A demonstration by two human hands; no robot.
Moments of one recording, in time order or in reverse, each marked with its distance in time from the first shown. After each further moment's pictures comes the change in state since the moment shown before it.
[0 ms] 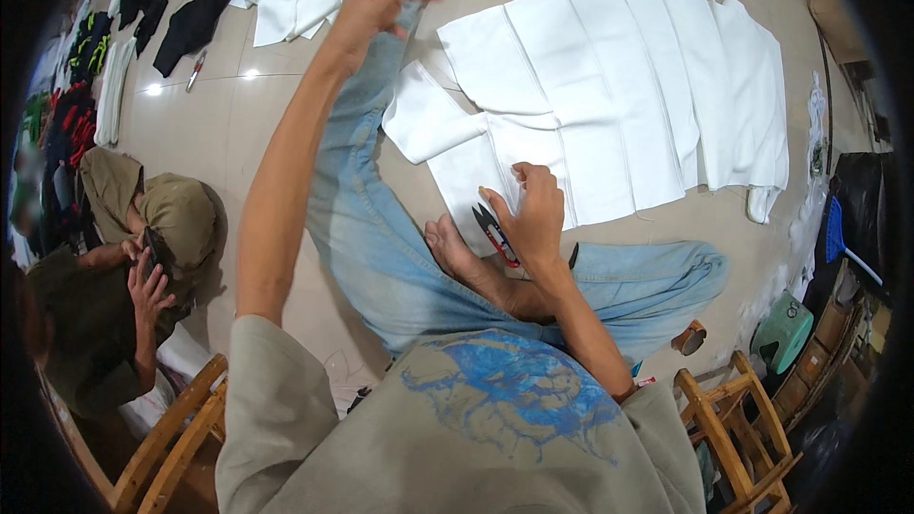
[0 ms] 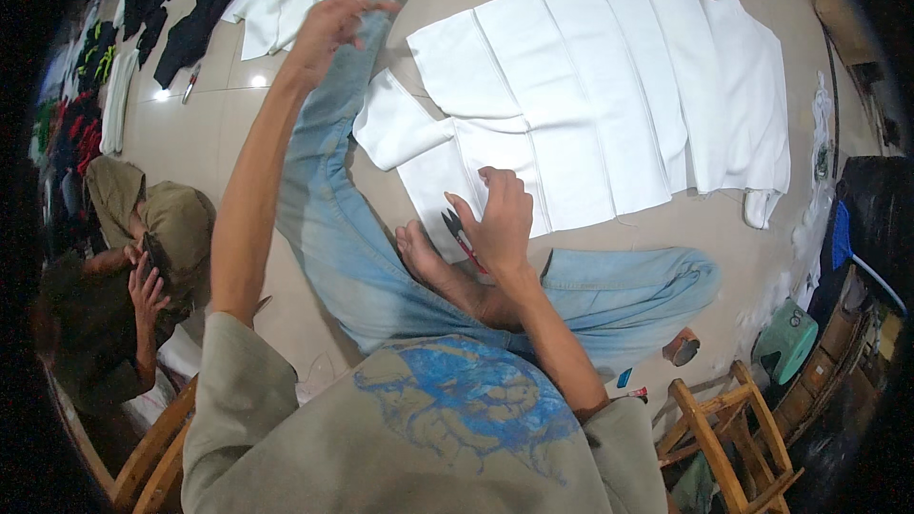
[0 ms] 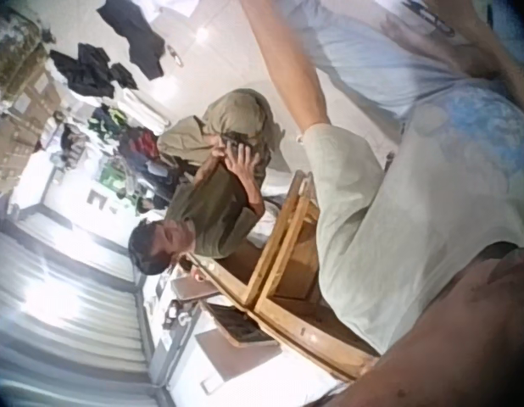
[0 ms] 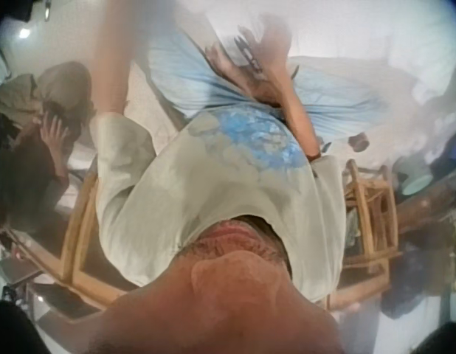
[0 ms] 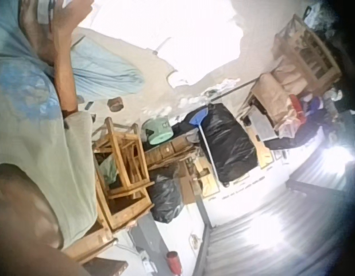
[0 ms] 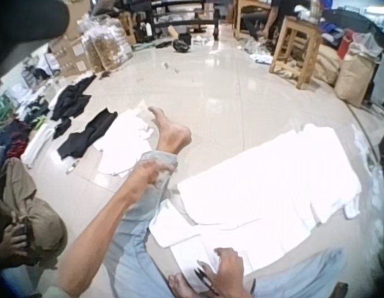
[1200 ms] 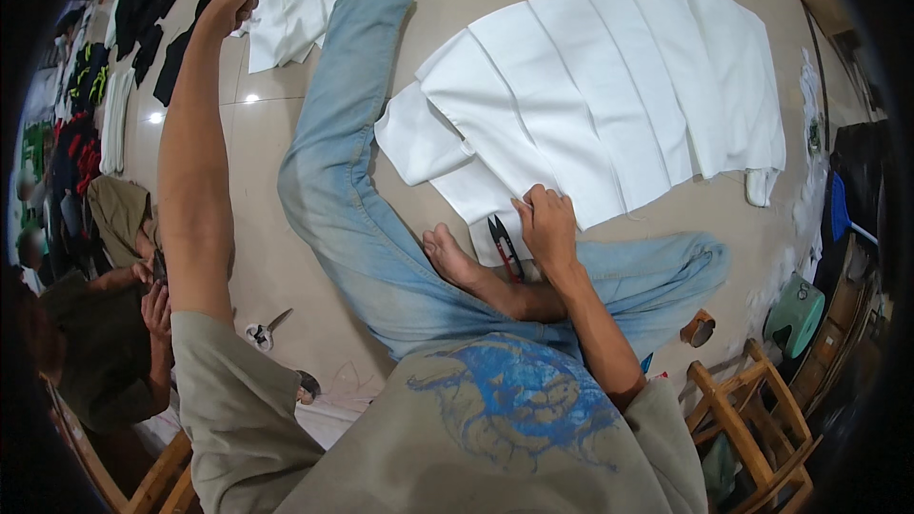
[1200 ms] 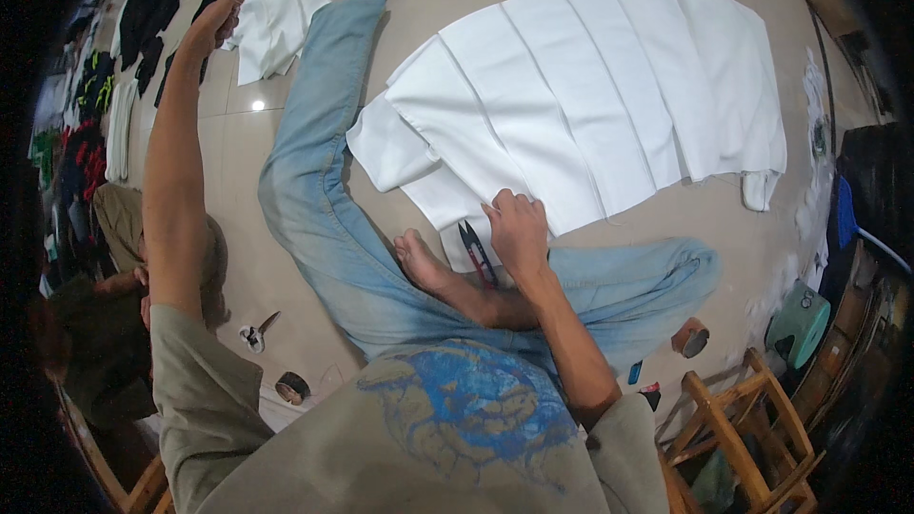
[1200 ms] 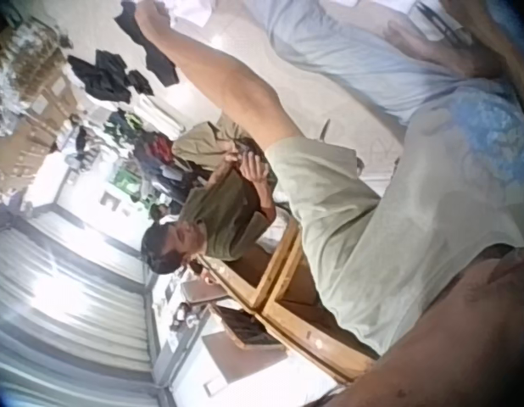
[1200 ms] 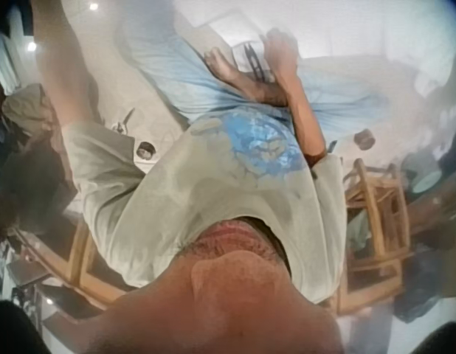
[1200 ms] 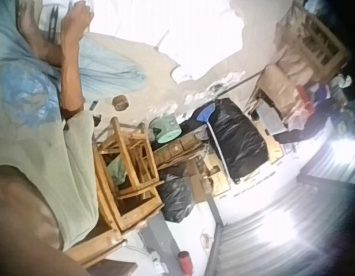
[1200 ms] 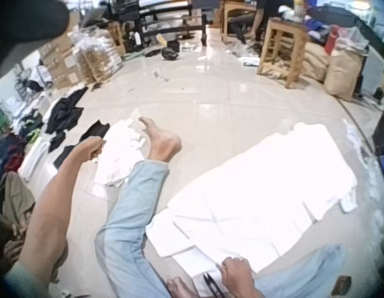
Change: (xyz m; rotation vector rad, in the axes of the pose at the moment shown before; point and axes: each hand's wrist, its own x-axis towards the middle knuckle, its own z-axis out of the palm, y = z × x) left_hand 0.068 0.036 -0.221 0.560 0.358 -0.633; right_hand -0.020 0.046 -0.011 -0.163 -0.086 -0.059
